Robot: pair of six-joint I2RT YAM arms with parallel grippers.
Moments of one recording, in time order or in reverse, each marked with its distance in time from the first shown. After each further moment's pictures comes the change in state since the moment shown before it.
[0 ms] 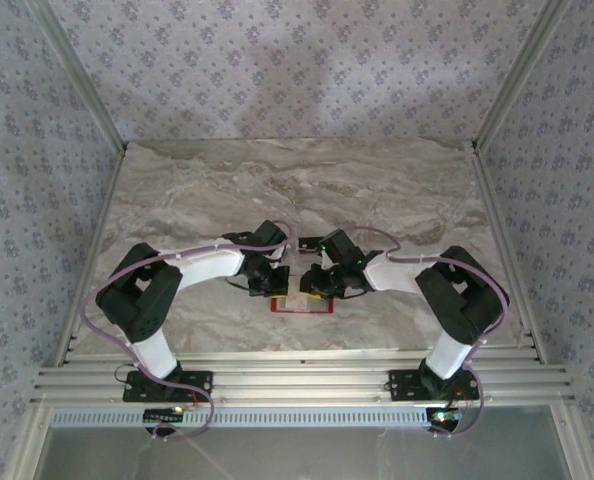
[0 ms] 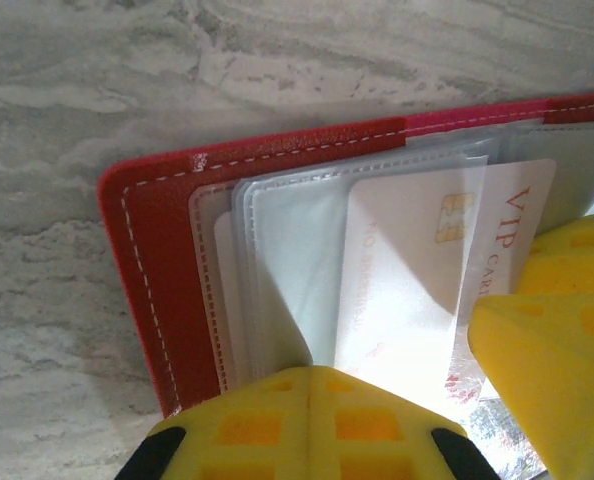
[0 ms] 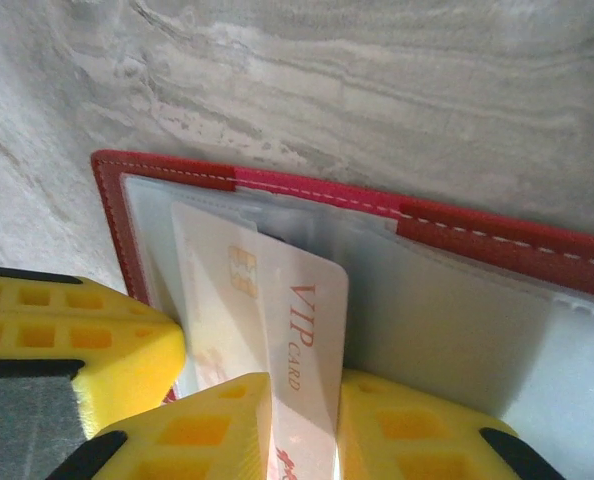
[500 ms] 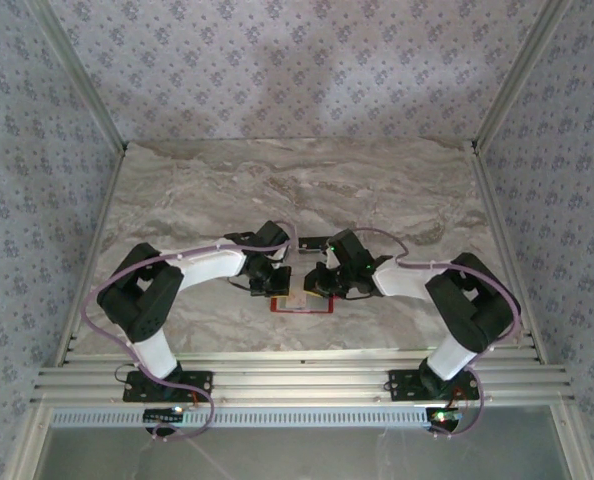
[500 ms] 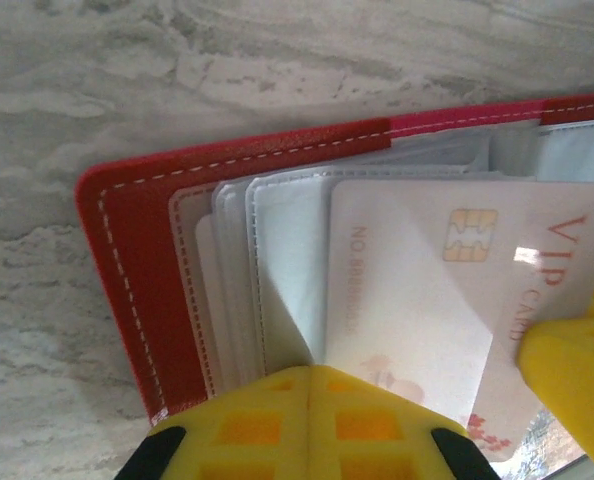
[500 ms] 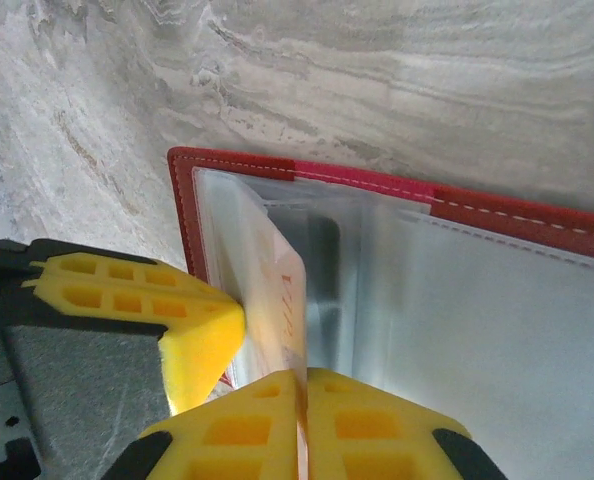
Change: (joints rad) left arm -0.010 0.007 0.013 -0.005 -0.014 0.005; right arm -0.027 -0.082 -0.073 0.084 -0.039 0.031
